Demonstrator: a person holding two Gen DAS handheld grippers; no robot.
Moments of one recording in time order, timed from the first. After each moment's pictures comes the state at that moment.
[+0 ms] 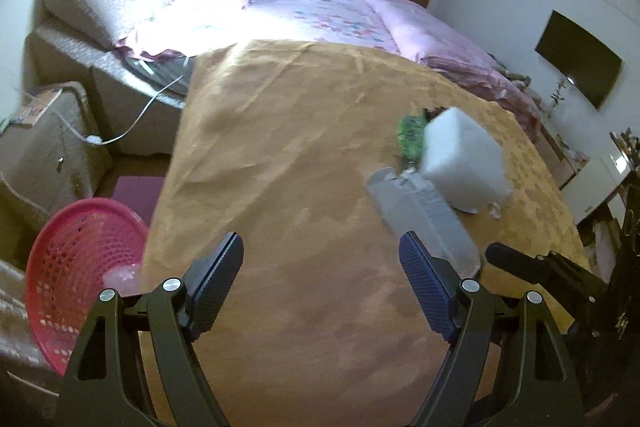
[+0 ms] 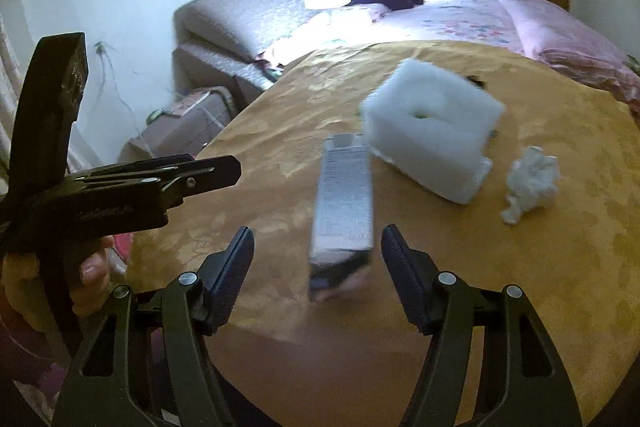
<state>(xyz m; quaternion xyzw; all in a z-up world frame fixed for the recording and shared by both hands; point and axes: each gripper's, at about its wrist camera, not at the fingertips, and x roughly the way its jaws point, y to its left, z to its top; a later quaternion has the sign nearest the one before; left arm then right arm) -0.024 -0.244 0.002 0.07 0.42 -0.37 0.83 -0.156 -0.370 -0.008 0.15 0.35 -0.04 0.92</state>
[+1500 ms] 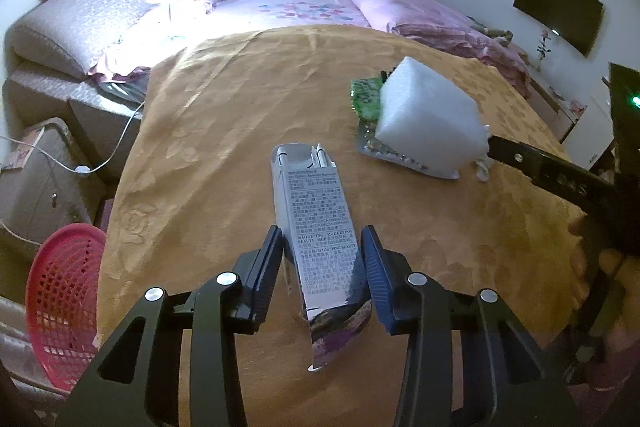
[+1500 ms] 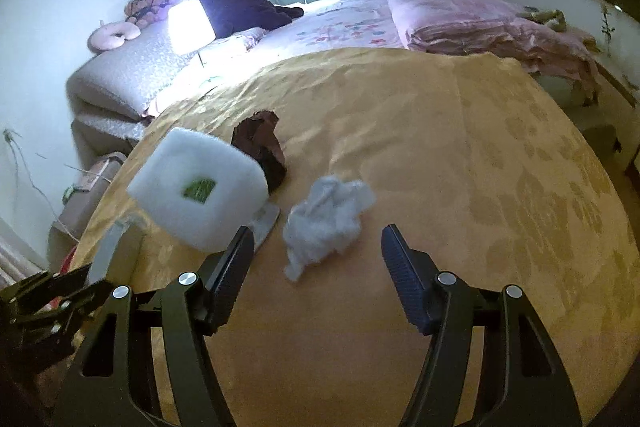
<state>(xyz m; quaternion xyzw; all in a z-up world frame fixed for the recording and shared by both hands) -0.049 -0.280 -0.014 0.14 0.41 -0.39 0.82 -0.152 -0.478 -0.024 0.21 0.34 -0.21 0.89</state>
